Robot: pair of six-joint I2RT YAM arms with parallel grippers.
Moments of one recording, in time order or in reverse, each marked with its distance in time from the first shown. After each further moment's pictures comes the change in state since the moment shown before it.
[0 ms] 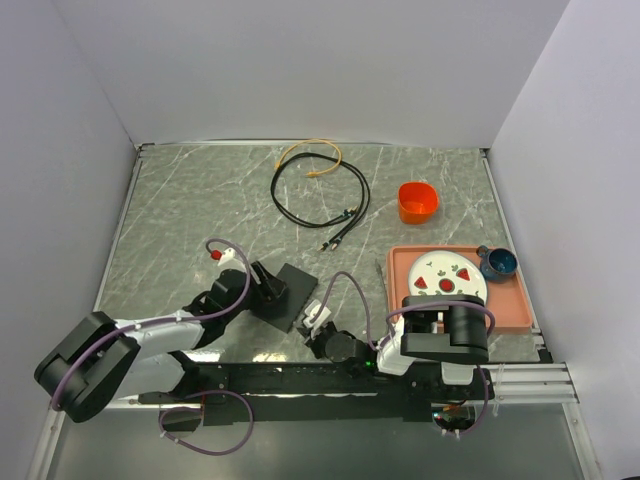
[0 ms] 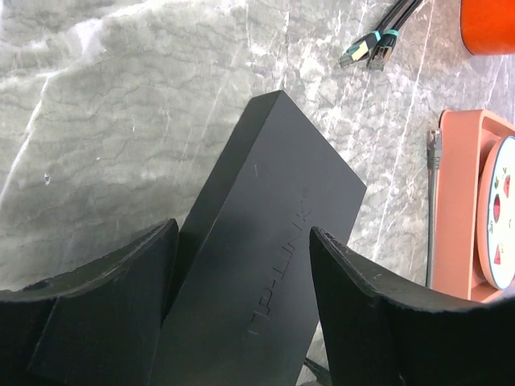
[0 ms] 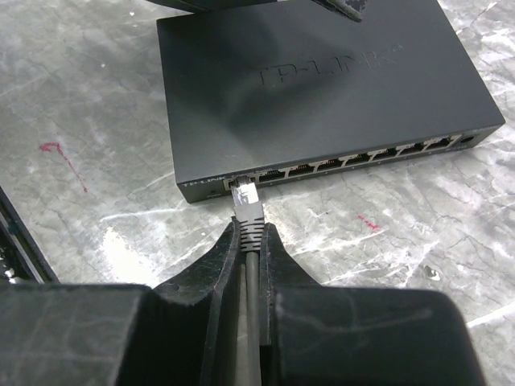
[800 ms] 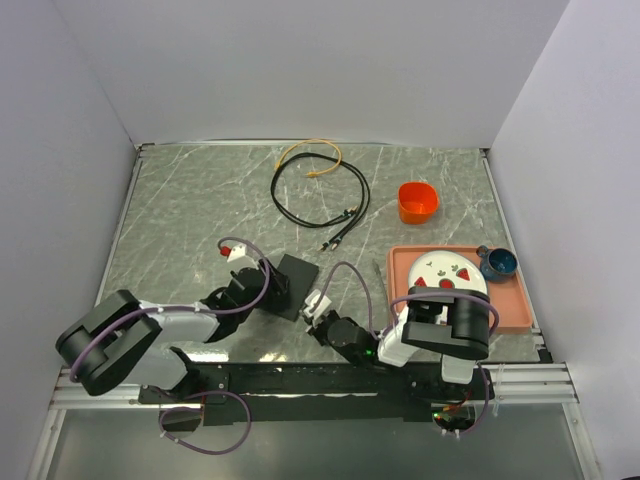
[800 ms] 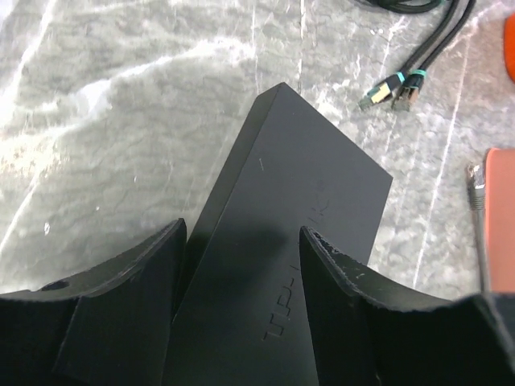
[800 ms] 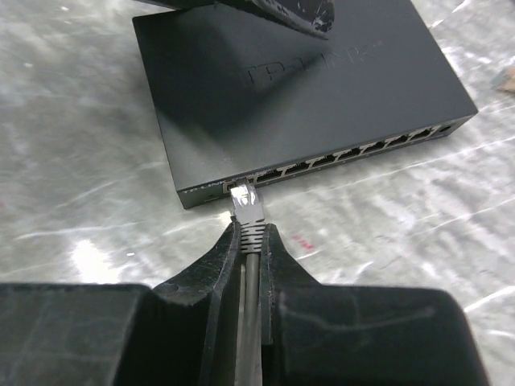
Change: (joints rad) left arm -0.113 0.163 0.077 0.064 -0.237 0.034; right arm -0.106 -0.013 0.006 -0.019 -0.065 -0.112
